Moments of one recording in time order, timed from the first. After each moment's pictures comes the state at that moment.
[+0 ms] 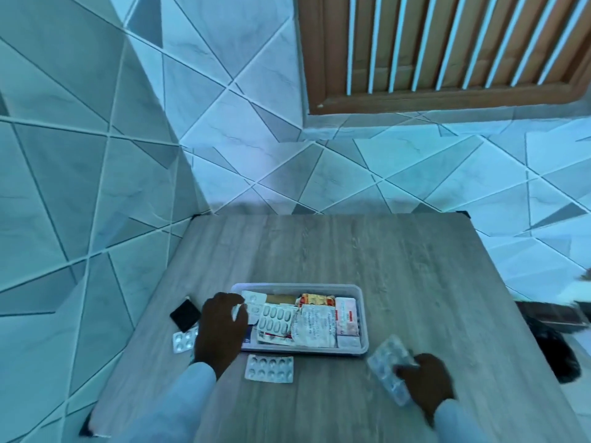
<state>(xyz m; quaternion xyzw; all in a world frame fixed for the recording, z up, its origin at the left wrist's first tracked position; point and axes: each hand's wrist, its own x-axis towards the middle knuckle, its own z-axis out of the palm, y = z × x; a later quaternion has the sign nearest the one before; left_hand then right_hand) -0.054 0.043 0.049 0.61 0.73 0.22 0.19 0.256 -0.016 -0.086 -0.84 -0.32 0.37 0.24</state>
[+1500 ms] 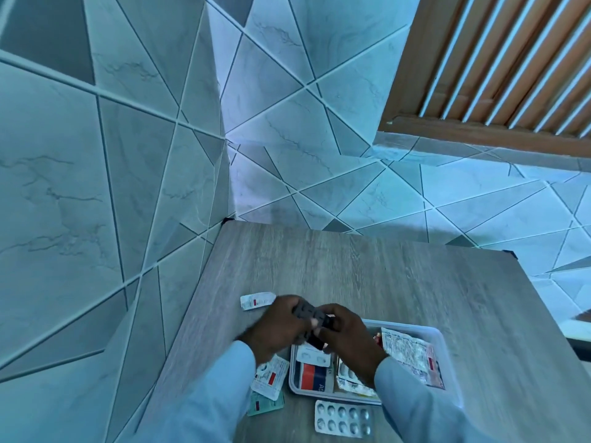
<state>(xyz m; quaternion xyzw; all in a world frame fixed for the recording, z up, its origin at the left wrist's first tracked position) -0.166 0.164 -0.003 0.54 0.54 0.24 0.60 -0.006 0.131 -0.014 -0.61 -0.51 0.53 0.30</state>
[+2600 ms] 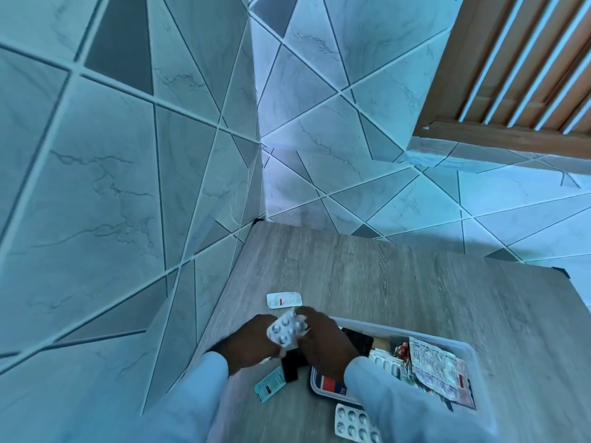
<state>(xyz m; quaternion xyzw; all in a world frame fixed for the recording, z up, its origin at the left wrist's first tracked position) -0.247 0.149 -0.030 0.61 0.61 0.09 0.50 -0.073 0.141 -0.019 -0.57 -0.70 0.40 0.15</state>
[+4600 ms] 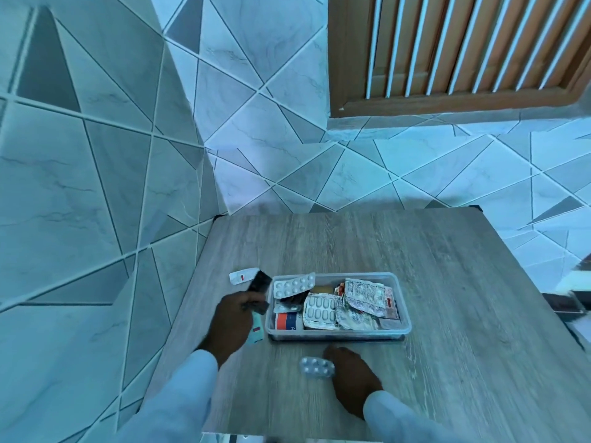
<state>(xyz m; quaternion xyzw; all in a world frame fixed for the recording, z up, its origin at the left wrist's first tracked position) -0.166 0.059 0.000 0.60 0.66 0.30 0.33 0.054 -0.025 -0.082 -0.66 -0.66 0.34 0.08</state>
